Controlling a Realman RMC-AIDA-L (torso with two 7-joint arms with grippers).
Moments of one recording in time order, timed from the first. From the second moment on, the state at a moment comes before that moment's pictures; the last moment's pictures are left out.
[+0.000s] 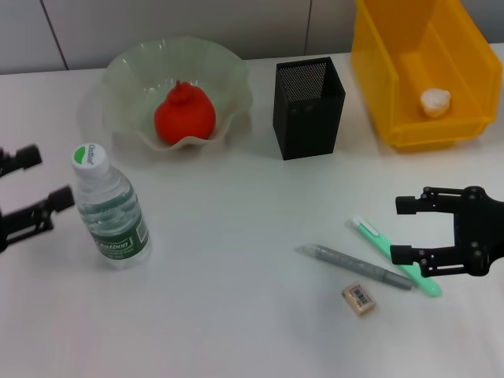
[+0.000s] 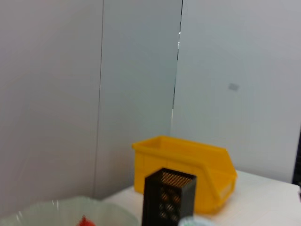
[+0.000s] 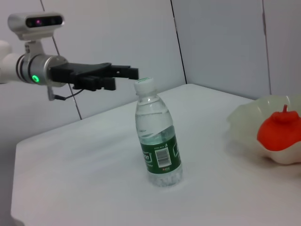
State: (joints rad) left arm -0.19 -2.05 0.77 0.96 1.65 1.68 -1.34; right arm 0.38 2.06 -0.50 -0.87 -2.15 -1.87 1.33
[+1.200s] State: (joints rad) left arm -0.15 -2.04 0.76 0.74 1.77 1.79 -1.06; right arm 0.66 2.07 -0.94 -1.34 -2.66 -1.77 2.40
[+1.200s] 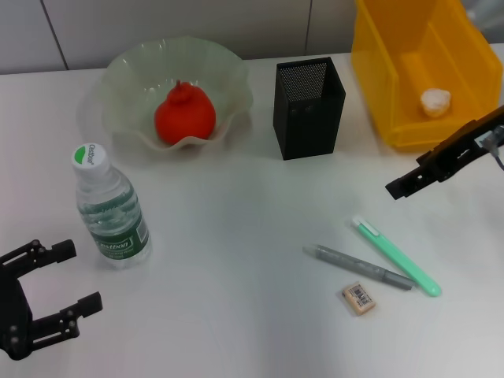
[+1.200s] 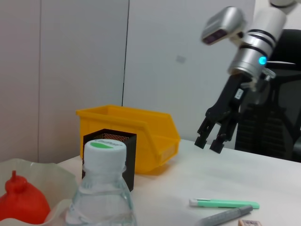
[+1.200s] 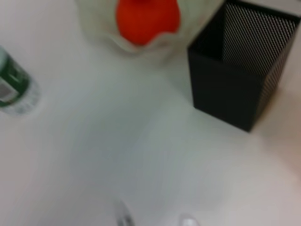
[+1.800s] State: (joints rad) left arm -0.15 -2.04 0.76 0.73 1.80 1.84 -1.02; right arm 0.83 2.08 -1.15 -1.08 -2.80 -1.70 2.61
